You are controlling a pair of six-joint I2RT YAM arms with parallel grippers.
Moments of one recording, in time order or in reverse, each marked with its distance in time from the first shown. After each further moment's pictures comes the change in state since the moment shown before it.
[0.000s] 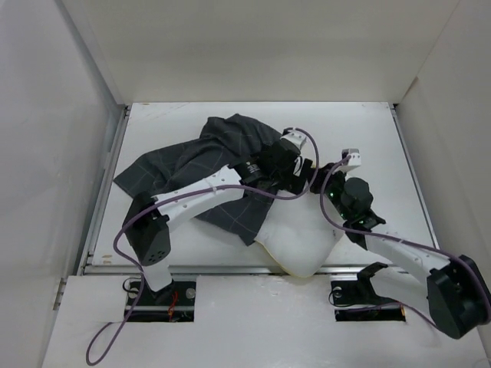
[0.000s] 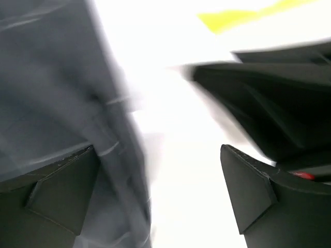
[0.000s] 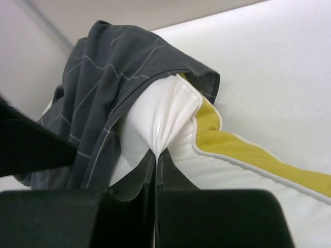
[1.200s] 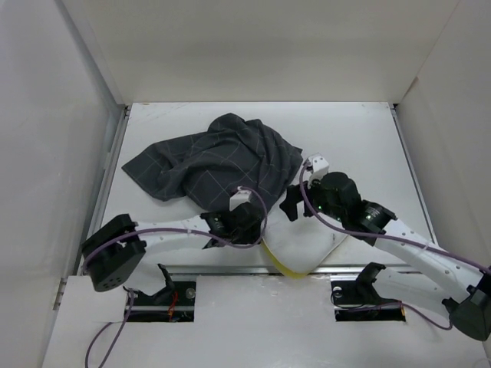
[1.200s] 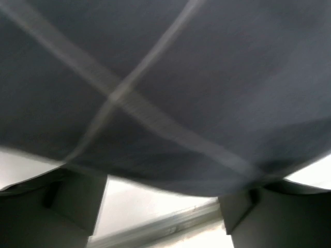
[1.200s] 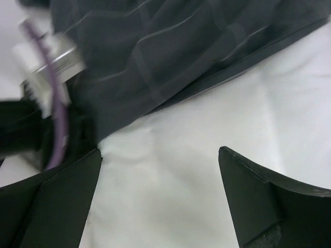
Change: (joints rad) left arm -0.048 -0.395 -0.915 0.288 -0.039 -0.511; right arm 0.264 -0.137 0.347 -0.958 0.010 -0.186
